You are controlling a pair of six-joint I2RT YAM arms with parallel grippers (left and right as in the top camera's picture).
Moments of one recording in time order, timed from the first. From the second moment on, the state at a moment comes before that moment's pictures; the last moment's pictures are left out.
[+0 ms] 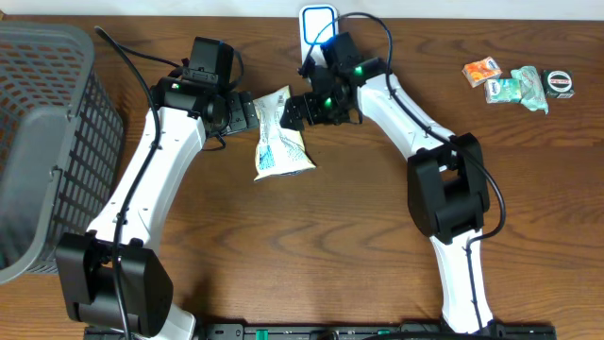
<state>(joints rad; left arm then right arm) -0.21 1.71 1.48 -0.95 -0.11 -0.46 0.43 2.34 1.93 -0.79 -0.50 0.17</state>
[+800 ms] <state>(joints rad) -0.21 1.71 1.48 -0.95 -0.11 -0.46 0.47 2.35 1.77 -0.63 -0.69 0.23</state>
